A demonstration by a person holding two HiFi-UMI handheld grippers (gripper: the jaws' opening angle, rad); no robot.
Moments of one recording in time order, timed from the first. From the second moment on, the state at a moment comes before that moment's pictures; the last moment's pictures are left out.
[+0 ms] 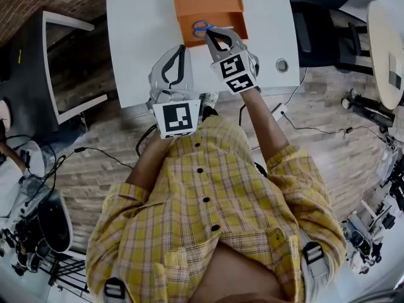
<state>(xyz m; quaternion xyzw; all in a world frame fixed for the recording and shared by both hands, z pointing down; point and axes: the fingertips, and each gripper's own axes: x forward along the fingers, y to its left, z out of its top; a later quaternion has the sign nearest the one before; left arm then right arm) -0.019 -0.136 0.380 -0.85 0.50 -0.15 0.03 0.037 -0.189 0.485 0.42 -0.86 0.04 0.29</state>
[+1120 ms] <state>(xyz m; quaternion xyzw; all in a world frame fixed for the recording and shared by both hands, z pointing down) -0.018 -0.109 0.330 -0.87 0.49 -0.09 0.00 0.046 -0.123 0.343 0.54 -0.84 0.05 0.08</state>
